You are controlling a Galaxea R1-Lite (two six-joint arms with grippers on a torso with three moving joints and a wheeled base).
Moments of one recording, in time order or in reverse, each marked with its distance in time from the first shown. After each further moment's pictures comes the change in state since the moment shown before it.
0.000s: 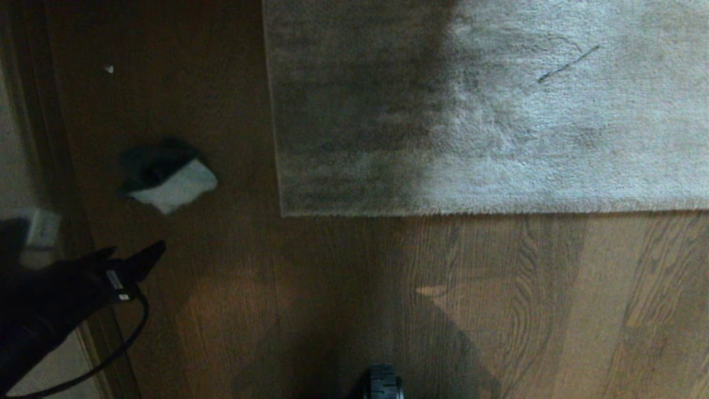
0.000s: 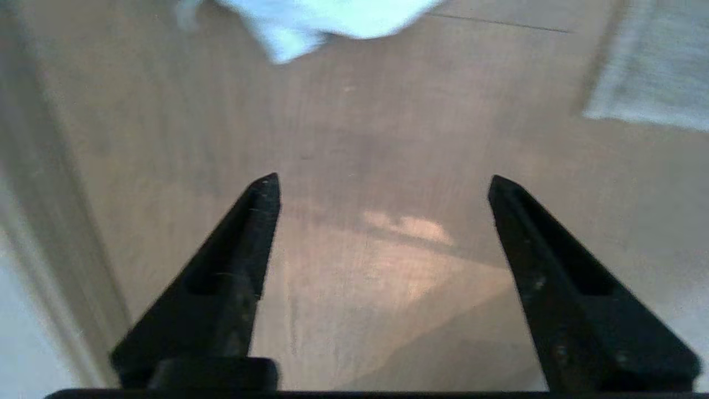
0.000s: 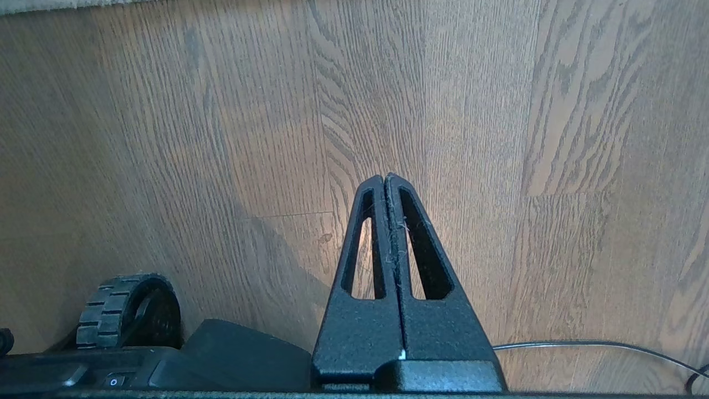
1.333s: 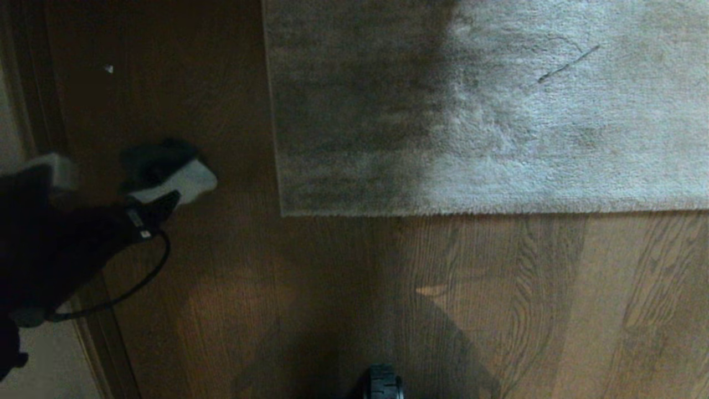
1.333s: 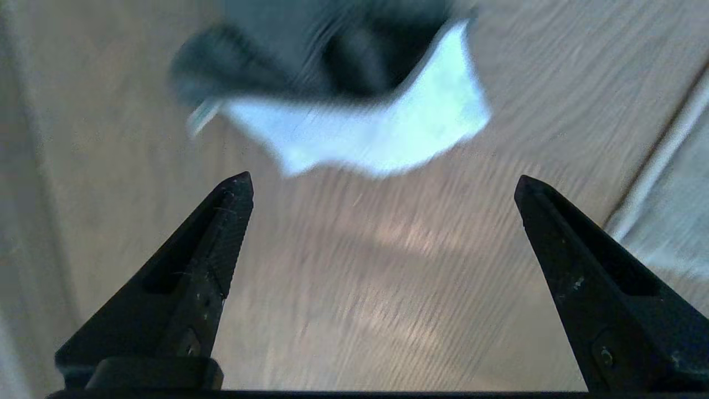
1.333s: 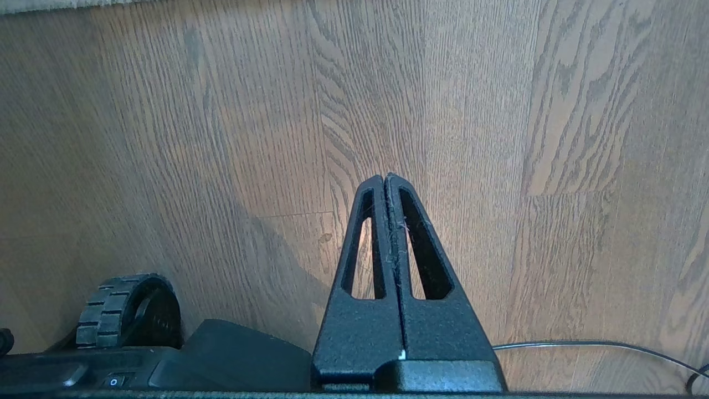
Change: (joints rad) left arm -0.031 0.166 -0.260 0.004 0.086 -0.088; right arm 0.000 0.000 0.000 0.000 0.000 0.000
